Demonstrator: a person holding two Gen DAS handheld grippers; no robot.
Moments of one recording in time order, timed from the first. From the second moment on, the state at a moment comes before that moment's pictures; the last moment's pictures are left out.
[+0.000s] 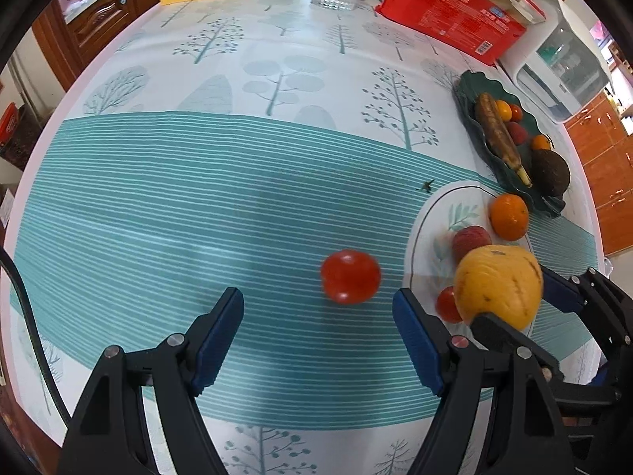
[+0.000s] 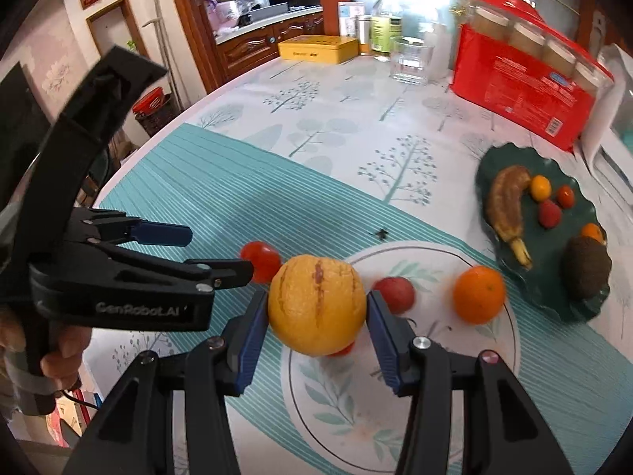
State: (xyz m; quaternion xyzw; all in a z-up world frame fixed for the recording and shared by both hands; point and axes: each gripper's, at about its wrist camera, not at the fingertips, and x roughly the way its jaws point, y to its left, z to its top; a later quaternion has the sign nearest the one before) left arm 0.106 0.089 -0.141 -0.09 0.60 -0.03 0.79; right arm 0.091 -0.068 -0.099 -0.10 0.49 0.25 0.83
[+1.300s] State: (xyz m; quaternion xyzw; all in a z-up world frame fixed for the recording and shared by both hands) left arm 0.122 0.013 -0.117 -0.04 0.57 -0.06 0.81; right arm 0.082 -0.153 -0.086 -0.01 0.49 0.18 0.85
